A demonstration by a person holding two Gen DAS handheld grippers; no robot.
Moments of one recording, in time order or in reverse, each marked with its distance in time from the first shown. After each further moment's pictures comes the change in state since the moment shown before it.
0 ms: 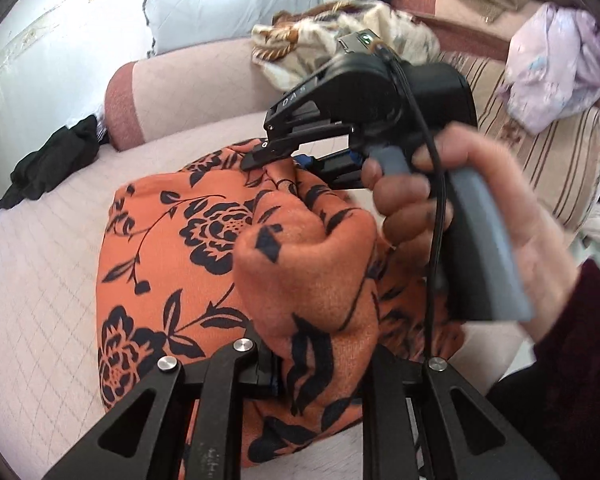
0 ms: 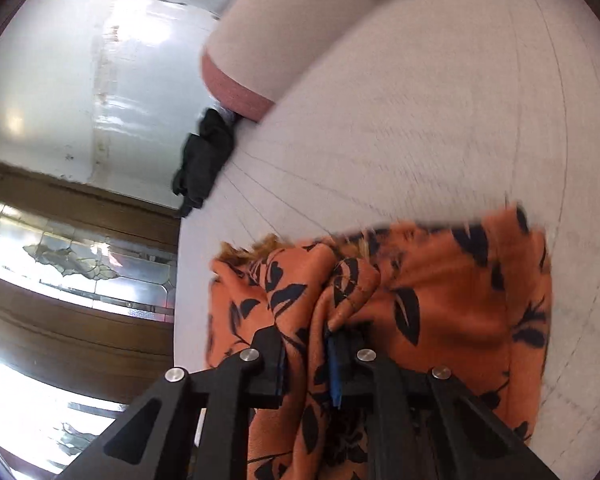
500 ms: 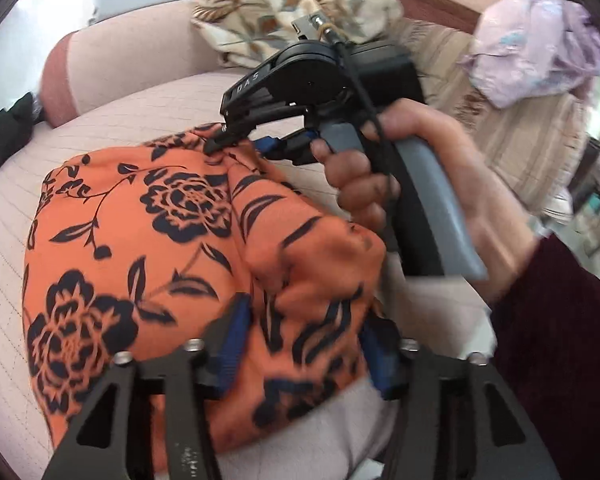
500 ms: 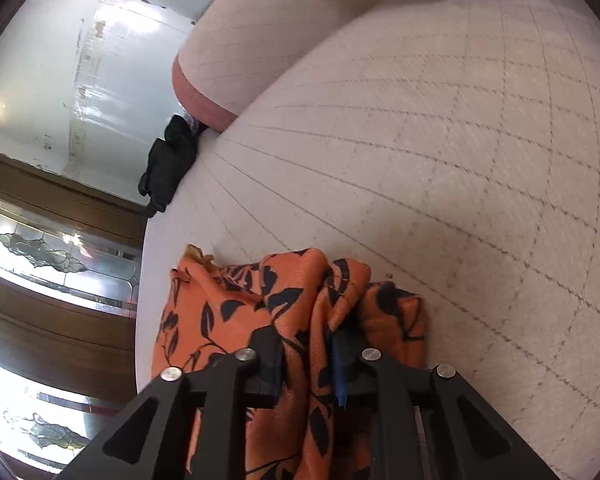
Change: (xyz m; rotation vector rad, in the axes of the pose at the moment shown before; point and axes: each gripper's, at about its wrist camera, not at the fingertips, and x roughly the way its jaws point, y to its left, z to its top) left arm 0.029 -0.046 0.006 0.023 0.155 -0.194; right arm -0.027 -0.055 0.025 -0.015 0.046 -0.118
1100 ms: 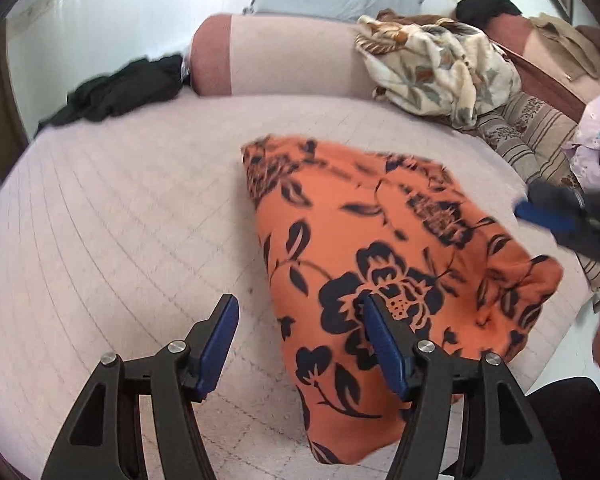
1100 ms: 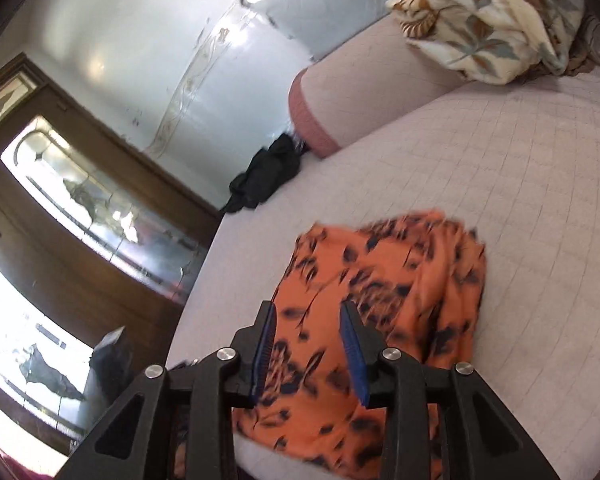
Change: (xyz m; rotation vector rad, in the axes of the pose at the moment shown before) left arm -0.049 0.144 -0.044 -0.298 -0.107 0.259; right arm -0.107 0.092 -0.113 -0.247 -0.175 0.125
